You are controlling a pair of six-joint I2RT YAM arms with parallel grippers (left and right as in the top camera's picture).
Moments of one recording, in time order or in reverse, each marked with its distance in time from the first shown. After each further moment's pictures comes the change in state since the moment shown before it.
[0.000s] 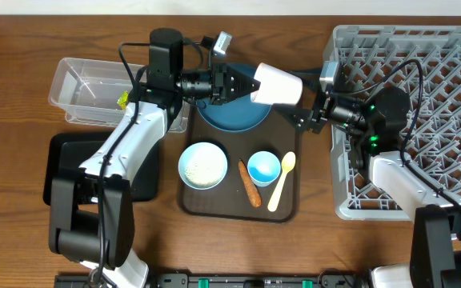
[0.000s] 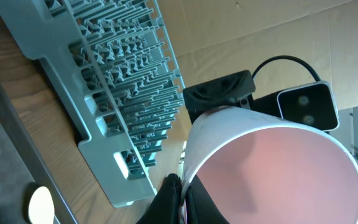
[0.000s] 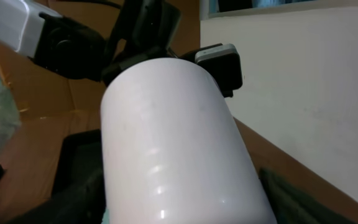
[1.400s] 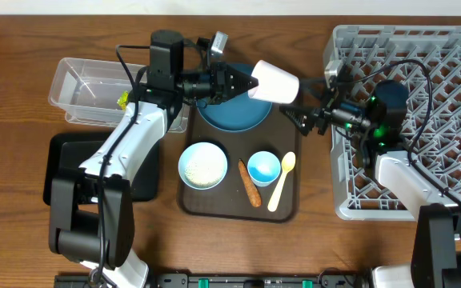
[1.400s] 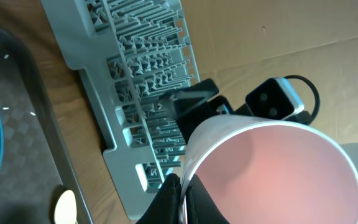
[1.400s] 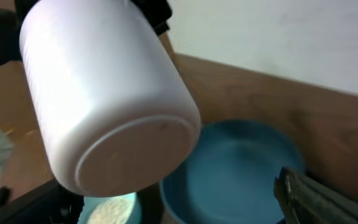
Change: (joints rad) left arm 0.000 0.000 0.000 -0.053 -0.127 0.004; right arm -0.053 -0.001 0.000 -0.322 0.098 0.012
